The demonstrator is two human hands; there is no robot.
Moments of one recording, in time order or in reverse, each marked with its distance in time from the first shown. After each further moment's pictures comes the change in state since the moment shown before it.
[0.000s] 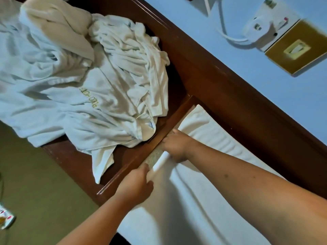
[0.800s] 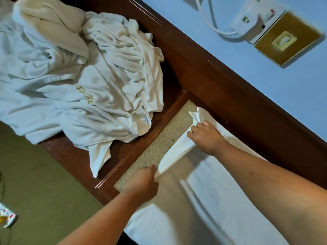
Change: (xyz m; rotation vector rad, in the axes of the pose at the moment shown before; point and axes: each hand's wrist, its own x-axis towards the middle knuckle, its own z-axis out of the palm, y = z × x) left_hand -0.006 0.026 0.020 0.058 -0.050 0.021; right_hand -0.074 0.048 0.067 -0.165 0.298 0.289
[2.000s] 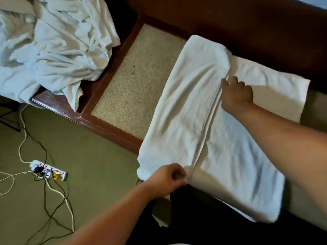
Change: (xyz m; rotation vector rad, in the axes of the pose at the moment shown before) left_hand -0.193 0.095 0.210 -0.220 -0.449 0.029; right_hand -0.278 -0.053 0.104 0.490 -0.281 0.813
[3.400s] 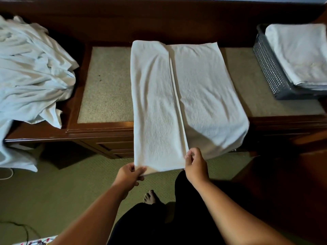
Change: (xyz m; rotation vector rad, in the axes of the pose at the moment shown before) left_hand -0.088 -0.180 -0.042 -0.286 0.140 -0.082; right_hand -0.388 -0.246 0.110 1.295 0.222 0.818
